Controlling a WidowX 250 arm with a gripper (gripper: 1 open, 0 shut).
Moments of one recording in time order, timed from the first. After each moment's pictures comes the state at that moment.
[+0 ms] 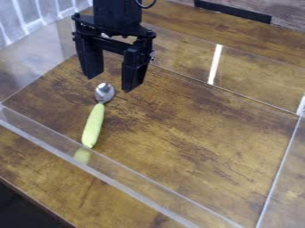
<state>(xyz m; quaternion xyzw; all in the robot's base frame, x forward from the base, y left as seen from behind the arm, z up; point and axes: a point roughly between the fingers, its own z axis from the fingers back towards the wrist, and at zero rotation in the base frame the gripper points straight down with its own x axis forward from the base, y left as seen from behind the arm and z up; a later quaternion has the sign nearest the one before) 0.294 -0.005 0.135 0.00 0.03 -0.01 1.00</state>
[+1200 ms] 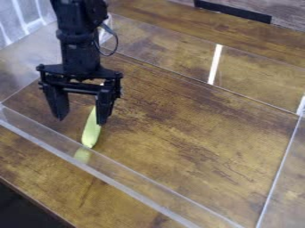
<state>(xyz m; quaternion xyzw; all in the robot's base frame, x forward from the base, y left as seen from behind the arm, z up) 0.275 0.036 0.072 0.00 0.04 0.19 0.98</state>
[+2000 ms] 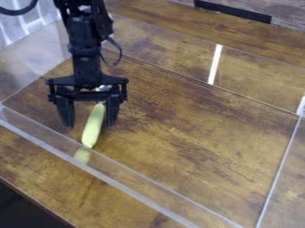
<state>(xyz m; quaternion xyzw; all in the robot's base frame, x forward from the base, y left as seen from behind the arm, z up) 0.295 0.044 0.041 0.00 0.06 0.31 0.95</state>
